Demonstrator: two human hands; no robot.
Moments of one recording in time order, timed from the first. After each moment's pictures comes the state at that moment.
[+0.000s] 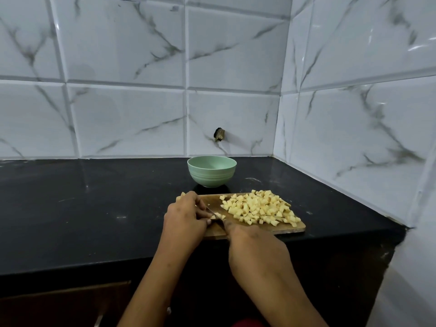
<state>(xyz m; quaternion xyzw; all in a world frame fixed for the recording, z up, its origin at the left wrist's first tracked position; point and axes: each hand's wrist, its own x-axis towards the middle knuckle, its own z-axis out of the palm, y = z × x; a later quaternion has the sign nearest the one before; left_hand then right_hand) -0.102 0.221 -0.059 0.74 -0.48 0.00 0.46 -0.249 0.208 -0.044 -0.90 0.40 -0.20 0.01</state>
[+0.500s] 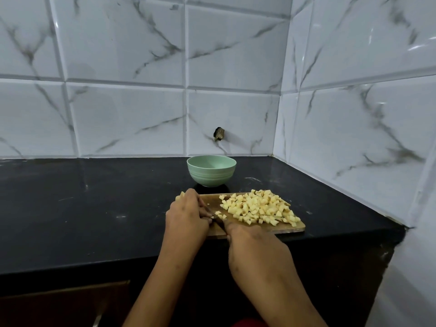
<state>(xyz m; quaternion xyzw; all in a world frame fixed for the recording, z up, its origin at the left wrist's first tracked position) -0.107 0.217 -0.059 0.77 -0.47 0.05 0.43 -0.258 0.229 -0.033 -0.90 0.40 -0.16 0.01</state>
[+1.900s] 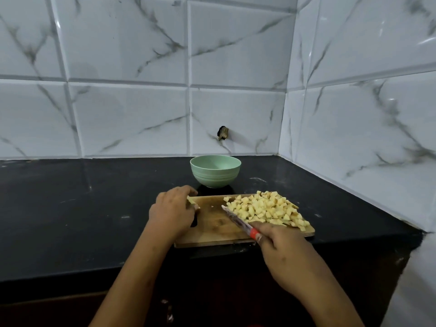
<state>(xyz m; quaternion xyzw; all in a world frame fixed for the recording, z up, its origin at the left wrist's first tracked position) -0.054 0.204 -0.050 0.82 -0.50 0.04 0.29 -0.279 0.183 -0.051 -0.84 0.44 -0.24 0.20</state>
